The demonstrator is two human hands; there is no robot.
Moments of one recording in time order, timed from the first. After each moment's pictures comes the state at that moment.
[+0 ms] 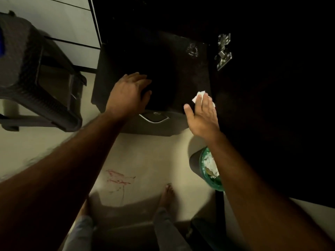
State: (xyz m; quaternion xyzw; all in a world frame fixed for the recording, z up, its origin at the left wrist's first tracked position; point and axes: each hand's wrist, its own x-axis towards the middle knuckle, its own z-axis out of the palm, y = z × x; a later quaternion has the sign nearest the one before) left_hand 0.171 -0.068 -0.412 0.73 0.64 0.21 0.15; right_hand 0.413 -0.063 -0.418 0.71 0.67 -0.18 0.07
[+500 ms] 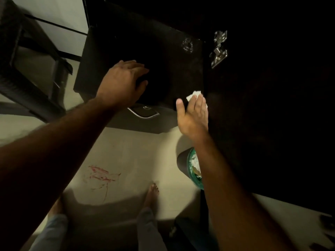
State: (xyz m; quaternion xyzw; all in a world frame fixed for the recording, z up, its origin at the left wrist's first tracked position) left_hand 0.180 -0.059 -0.412 0.73 0.62 0.23 0.14; right_hand 0.405 -0.073 -0.414 0.73 0.66 -0.18 0.05
